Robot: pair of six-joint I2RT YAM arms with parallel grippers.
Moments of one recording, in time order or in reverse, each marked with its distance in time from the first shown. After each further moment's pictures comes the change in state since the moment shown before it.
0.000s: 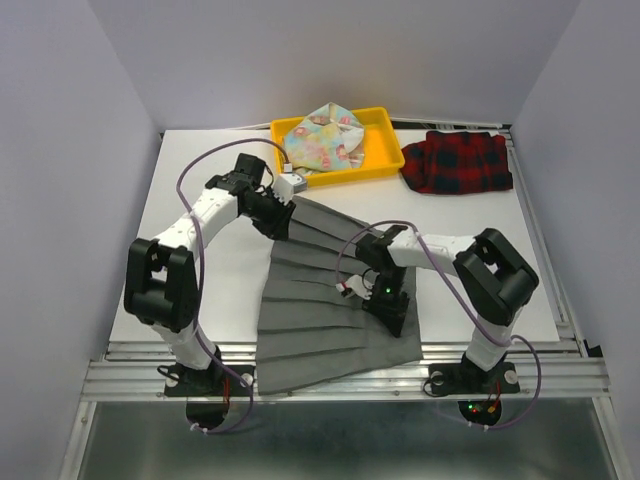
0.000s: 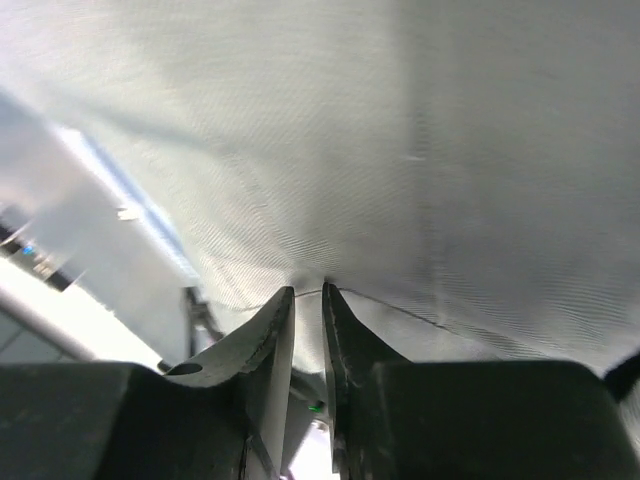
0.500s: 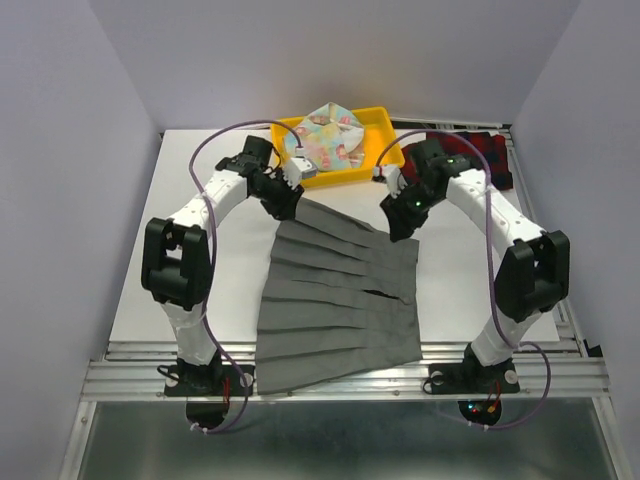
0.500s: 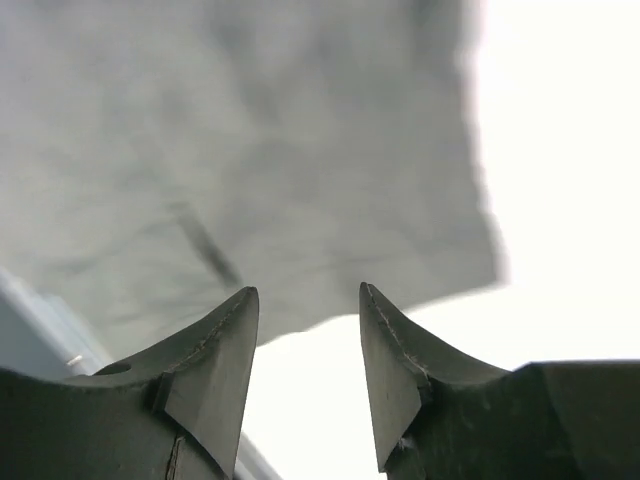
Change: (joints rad) left arm 0.008 0.202 0.247 -0.001 0.034 0.147; right arm -0.340 -0.074 0.445 0.029 -0.074 0.018
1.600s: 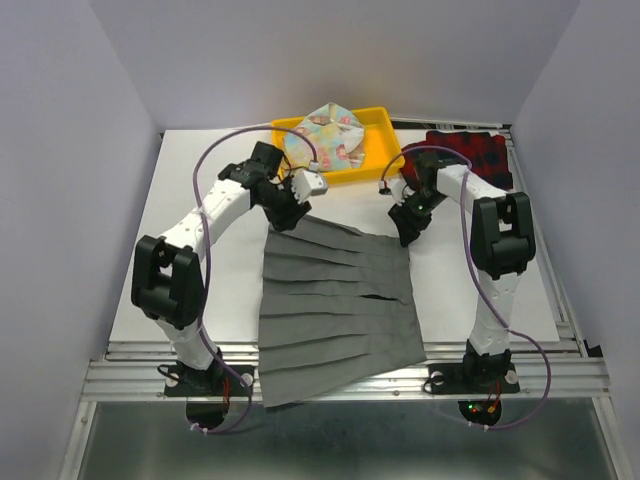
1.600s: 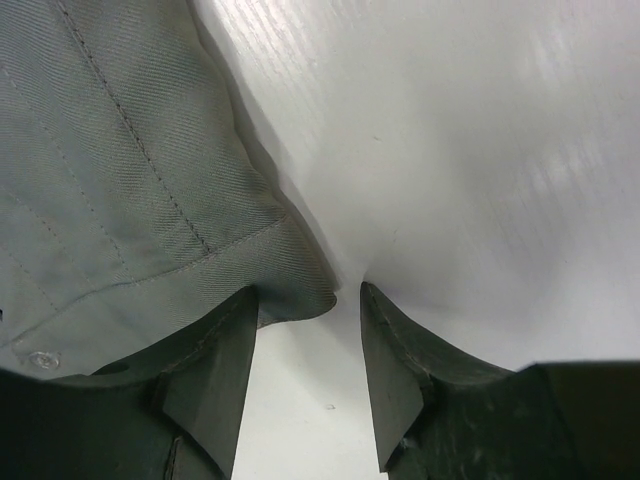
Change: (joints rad) left arm -0.100 -0.138 -0.143 -0.061 -0.145 0.151; right arm -0.197 0.382 0.105 0.089 0.043 -0.224
